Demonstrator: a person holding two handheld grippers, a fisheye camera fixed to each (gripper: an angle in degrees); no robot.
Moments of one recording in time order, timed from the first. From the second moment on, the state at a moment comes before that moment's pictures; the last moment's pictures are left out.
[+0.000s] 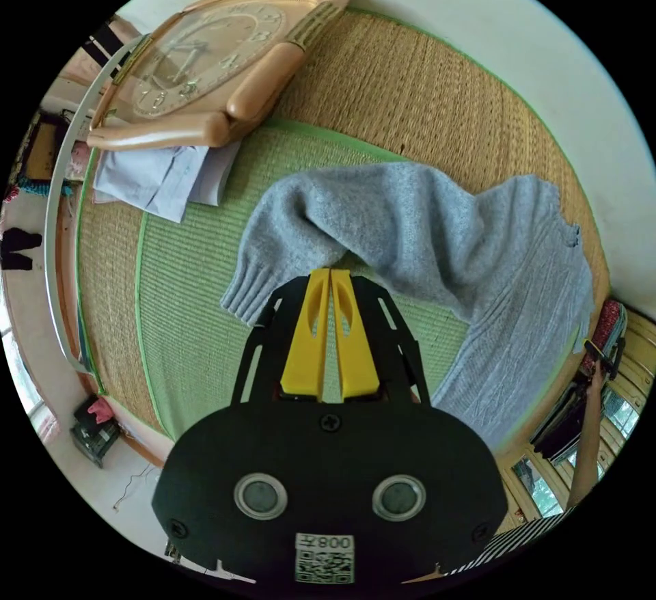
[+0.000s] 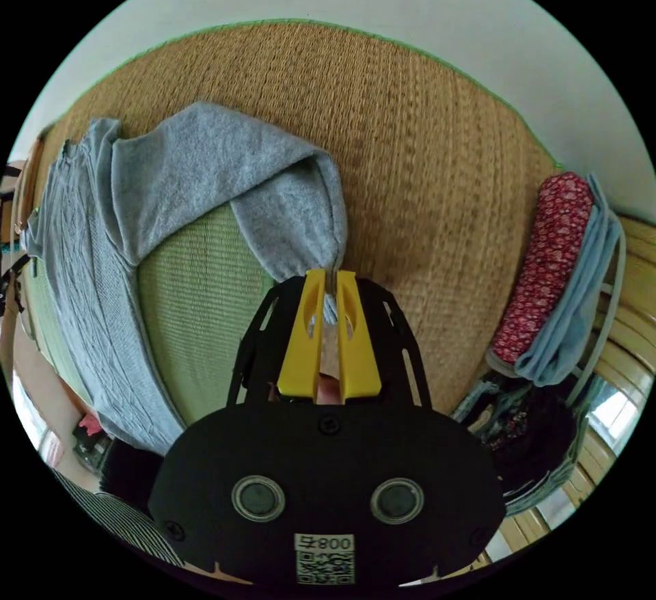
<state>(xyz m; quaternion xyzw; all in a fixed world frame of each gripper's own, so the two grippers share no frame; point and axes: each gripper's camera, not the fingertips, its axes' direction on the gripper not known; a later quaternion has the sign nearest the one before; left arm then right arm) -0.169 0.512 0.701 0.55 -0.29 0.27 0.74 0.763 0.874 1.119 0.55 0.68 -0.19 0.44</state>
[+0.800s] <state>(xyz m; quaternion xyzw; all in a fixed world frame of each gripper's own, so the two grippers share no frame) -0.158 0.587 0.712 0.56 -0.17 0.33 0.74 0.889 1.009 1.059 0.70 0.37 -0.11 0.61</state>
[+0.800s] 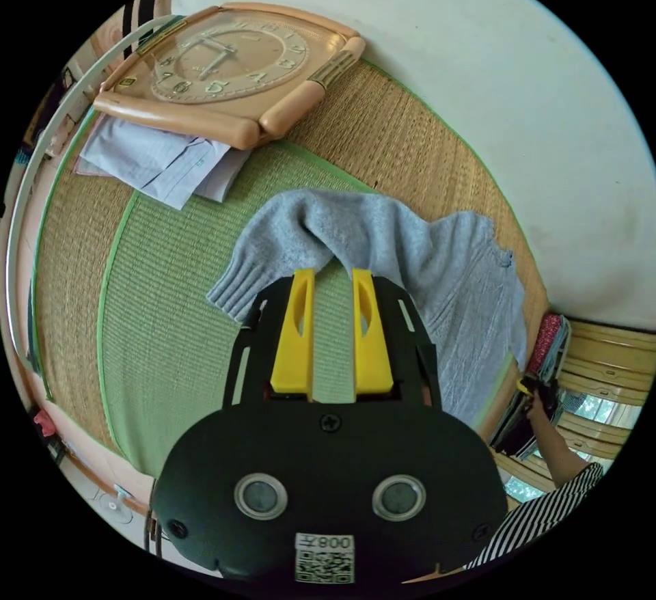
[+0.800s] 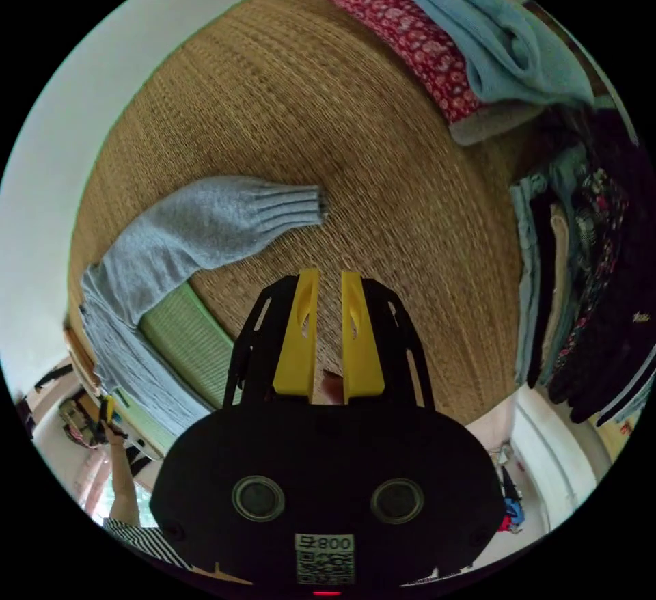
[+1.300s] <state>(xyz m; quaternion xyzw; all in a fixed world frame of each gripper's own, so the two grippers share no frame) -0.169 0.635 0.688 0.59 -0.38 0.12 0.70 0.904 1.008 1.081 0.66 0.36 -0.21 0.63</state>
